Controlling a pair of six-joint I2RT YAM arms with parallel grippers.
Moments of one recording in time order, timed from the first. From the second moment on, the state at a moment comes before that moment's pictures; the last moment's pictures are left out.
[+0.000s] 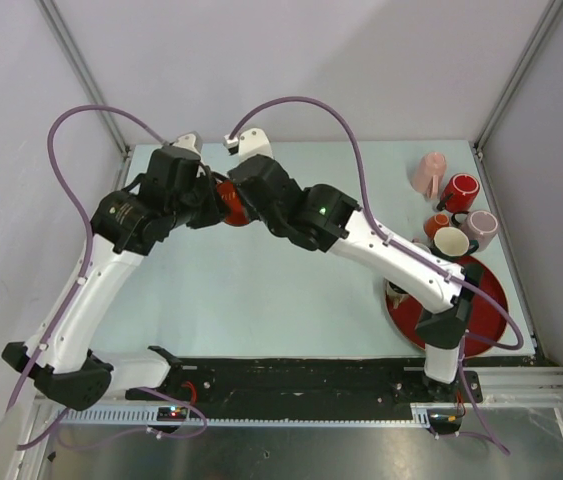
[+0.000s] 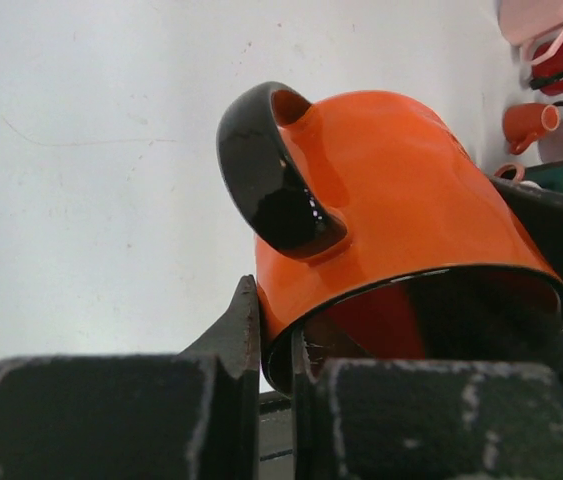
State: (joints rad) left arm -0.55 1.24 1.65 -1.10 -0.15 -0.61; right arm 1.11 1.85 2.17 -0.84 0.57 0.23
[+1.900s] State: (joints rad) left arm -0.59 1.02 1.46 -0.99 -0.07 -0.05; right arm -0.76 0.94 0.73 -0.79 0.11 0.72
